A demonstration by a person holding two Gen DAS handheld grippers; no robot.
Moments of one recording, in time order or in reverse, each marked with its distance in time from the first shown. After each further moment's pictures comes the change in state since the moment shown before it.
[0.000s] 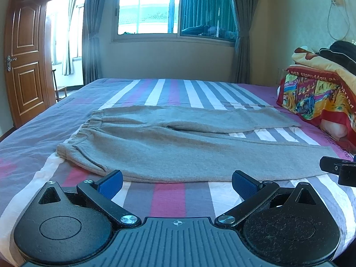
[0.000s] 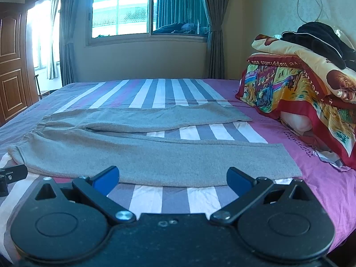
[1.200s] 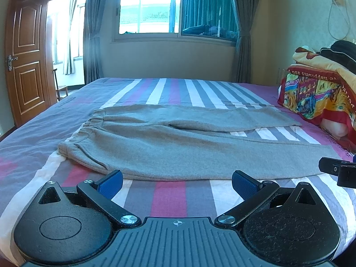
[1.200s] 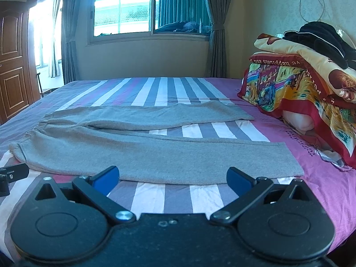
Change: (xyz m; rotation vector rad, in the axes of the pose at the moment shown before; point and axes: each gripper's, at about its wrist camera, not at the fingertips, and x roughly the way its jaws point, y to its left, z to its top) left arm -0.003 -0.001 -0.003 -0.001 0.008 0.001; right arm 0.000 0.003 -0.003 -0.004 0.008 0.008
